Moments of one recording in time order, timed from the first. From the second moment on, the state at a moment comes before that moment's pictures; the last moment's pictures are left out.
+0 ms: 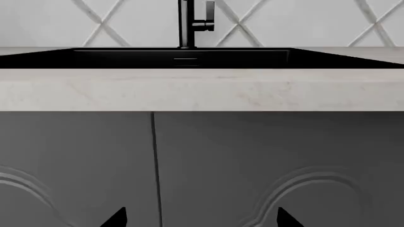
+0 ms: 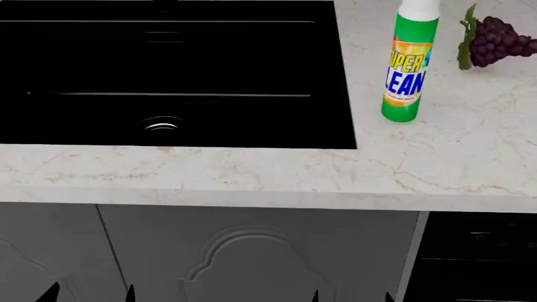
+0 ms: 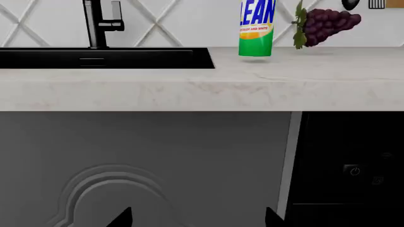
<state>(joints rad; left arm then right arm) 0.00 0.00 0.00 0.00 0.00 0.00 0.00 0.00 0.00 0.00 0.00 0.00 0.00 0.00</state>
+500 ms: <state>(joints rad) 0.03 -0.06 0.06 0.02 -0.07 0.09 0.00 0.01 0.05 -0.05 0.03 0.04 -0.03 0.05</state>
